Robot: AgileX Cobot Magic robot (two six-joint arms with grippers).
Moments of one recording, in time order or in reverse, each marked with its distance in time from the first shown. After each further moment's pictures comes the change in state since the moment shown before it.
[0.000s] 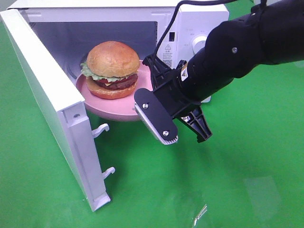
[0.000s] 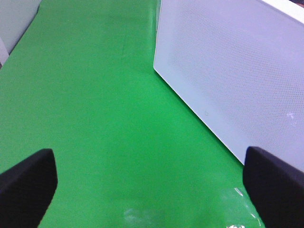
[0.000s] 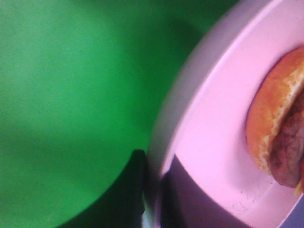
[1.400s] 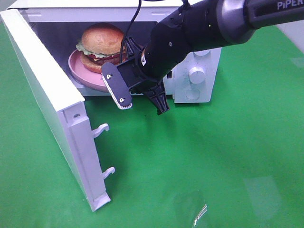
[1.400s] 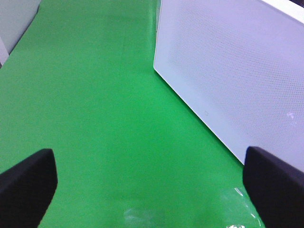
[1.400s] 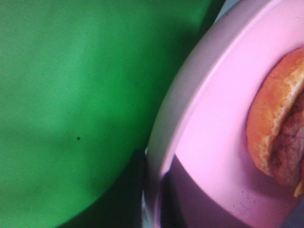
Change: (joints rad) left arm 0.000 0.000 0.000 0.000 0.000 0.000; right arm 0.002 0.316 -0.402 -0.254 0.034 0.347
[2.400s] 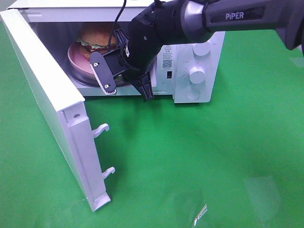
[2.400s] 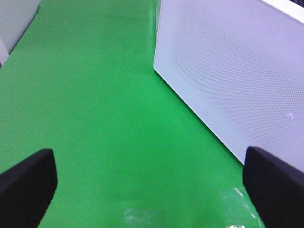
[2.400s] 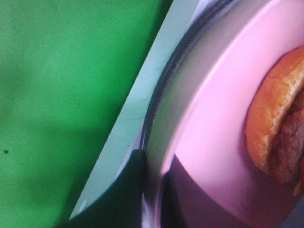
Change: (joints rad) left arm 0.000 0.000 0.000 0.000 0.000 0.000; right arm 0.000 0.192 -0.311 -0.079 0.125 0.094
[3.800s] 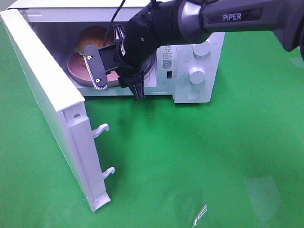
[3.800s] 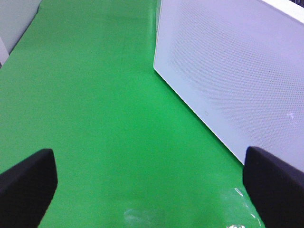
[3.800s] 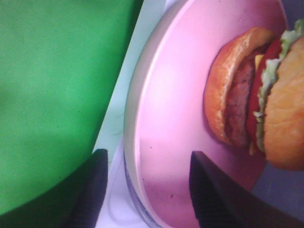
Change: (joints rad) left arm 0.000 0.000 0.000 0.000 0.000 0.000; right arm 0.014 -0.003 0.003 -0.016 -0.052 0.128
